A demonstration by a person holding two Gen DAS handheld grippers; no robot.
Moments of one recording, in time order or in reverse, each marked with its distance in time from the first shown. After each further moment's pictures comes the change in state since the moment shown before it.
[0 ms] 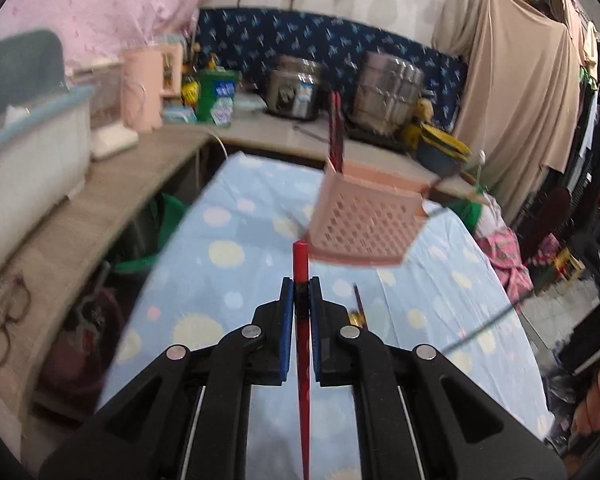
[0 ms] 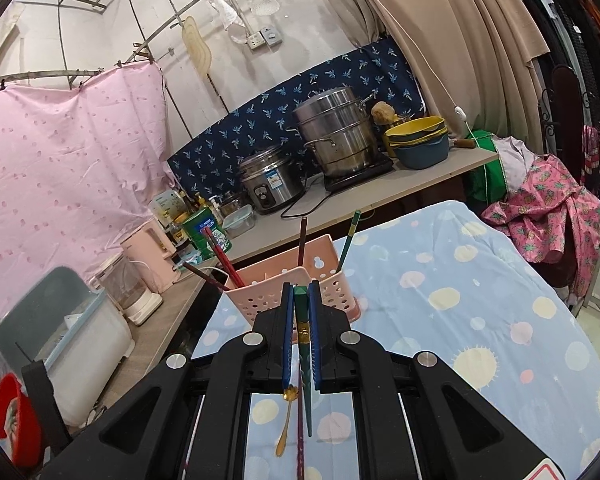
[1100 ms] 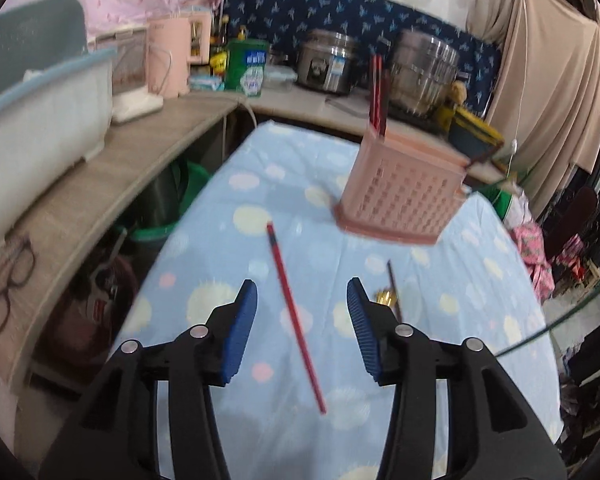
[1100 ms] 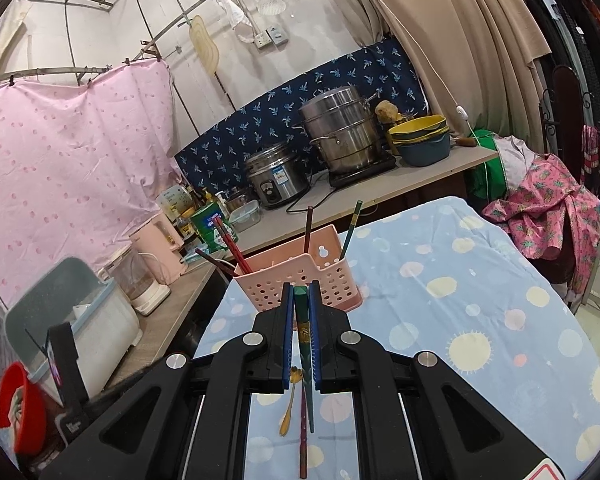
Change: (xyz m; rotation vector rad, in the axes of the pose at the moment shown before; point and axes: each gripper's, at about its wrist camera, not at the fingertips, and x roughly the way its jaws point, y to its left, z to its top) left arm 0.028 0.014 -0.036 -0.049 0.136 0.083; right arm -0.024 -0.003 -0.011 -0.009 0.003 0.012
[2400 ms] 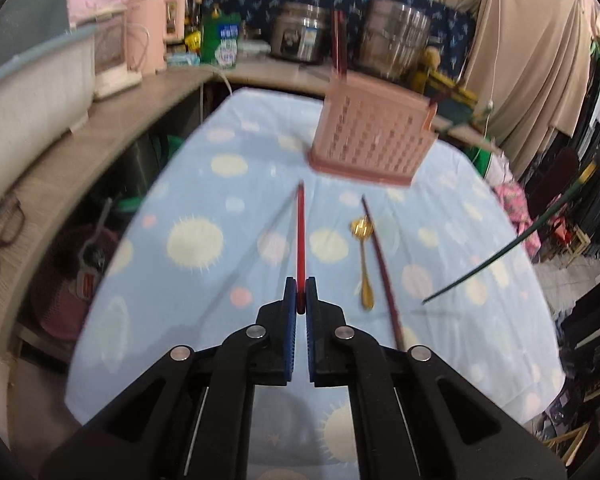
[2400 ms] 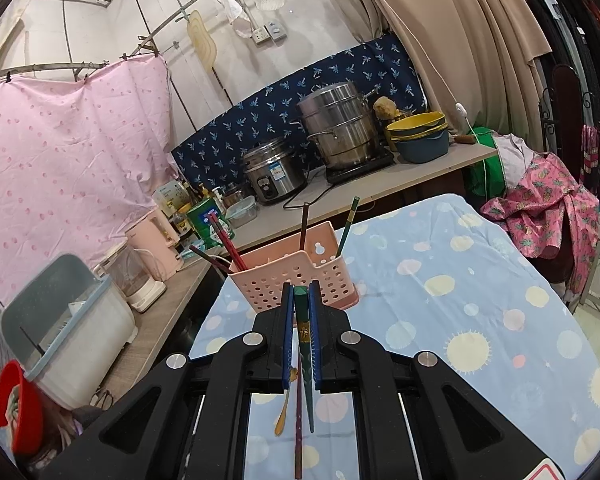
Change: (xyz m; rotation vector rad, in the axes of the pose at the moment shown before) left arm -0.028 -0.014 -0.036 0.060 0.028 -0.065; right arm 0.009 -0.001 0.002 -0.005 0.019 -0.004
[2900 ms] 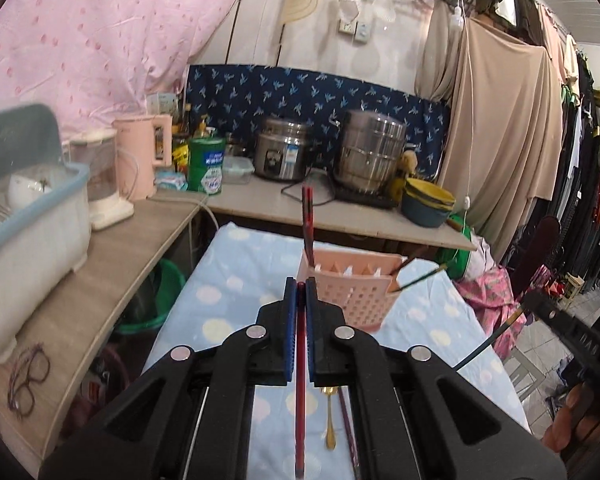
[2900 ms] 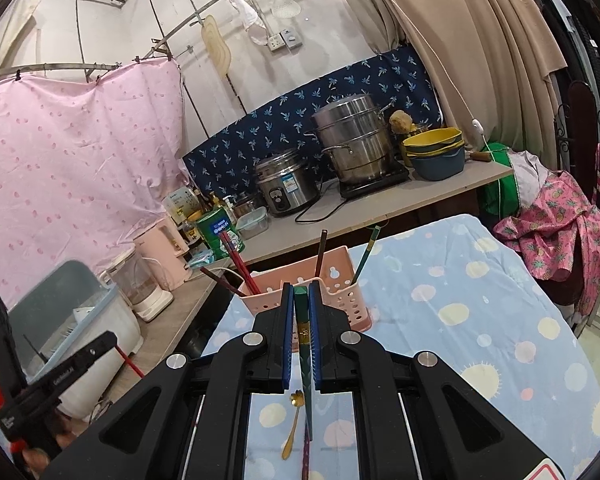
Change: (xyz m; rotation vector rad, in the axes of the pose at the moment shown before) left arm -0.058 -0.028 0.121 0.038 -0.328 -0.038; right arm 0.019 0.012 0.029 -0.045 -0.025 0.037
